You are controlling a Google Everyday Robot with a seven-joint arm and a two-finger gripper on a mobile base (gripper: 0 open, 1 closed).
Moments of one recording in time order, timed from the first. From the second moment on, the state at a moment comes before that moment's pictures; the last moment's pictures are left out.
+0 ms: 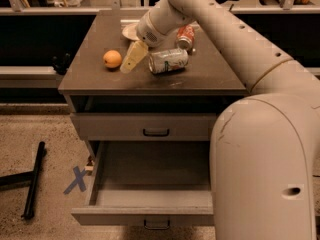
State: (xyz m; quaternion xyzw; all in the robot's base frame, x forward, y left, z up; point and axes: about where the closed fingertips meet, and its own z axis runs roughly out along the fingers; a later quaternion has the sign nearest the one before) arm 0.751 0.086 0.872 -0.62 0.68 0.18 0.35
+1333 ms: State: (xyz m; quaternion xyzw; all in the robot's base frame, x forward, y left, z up) arm 0.751 0.140 0.848 -0.60 0.68 0.23 0.36
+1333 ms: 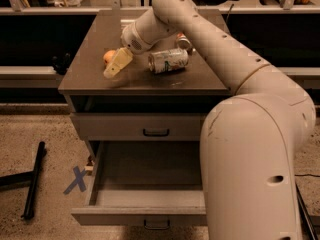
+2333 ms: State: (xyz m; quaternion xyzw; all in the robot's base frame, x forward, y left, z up) arm 0.747 0.155 0.818 -0.60 0.68 0.26 0.33
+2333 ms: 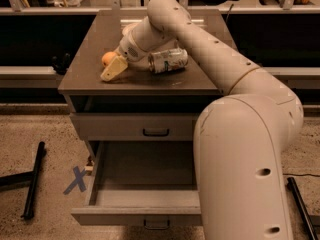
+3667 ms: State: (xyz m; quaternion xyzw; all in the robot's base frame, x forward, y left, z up) arm 0.711 0.119 0.911 -0.61 0.62 0.25 0.43
